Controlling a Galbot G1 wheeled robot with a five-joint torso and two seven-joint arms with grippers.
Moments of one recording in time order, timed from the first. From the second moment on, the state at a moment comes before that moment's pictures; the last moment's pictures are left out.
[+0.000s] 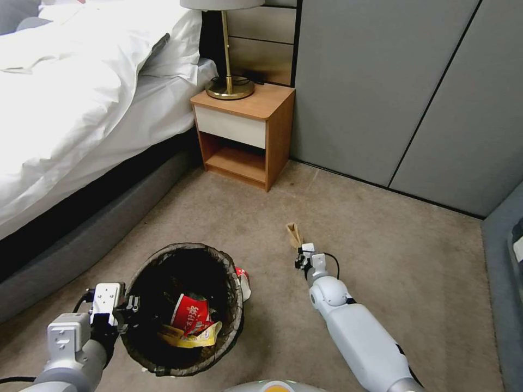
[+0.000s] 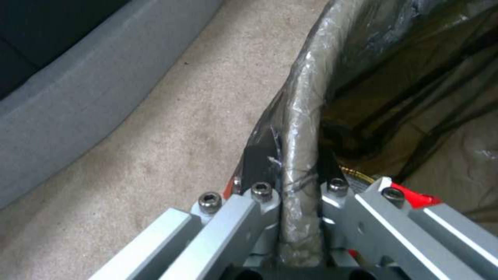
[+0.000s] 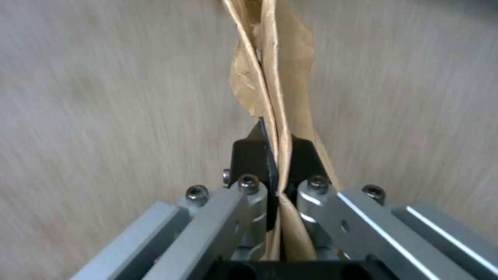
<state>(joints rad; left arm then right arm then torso) 1.91 -1.44 -0.89 -2.50 -0.20 0.70 0.09 -0.94 1.40 0.15 1.27 0.23 -0.20 0.12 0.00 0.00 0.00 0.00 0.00</state>
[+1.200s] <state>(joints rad) 1.91 -1.44 -0.87 -2.50 -0.19 0.70 0.08 -1.06 1.10 -0.21 2.34 0.69 -0.55 0.06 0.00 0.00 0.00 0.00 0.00</state>
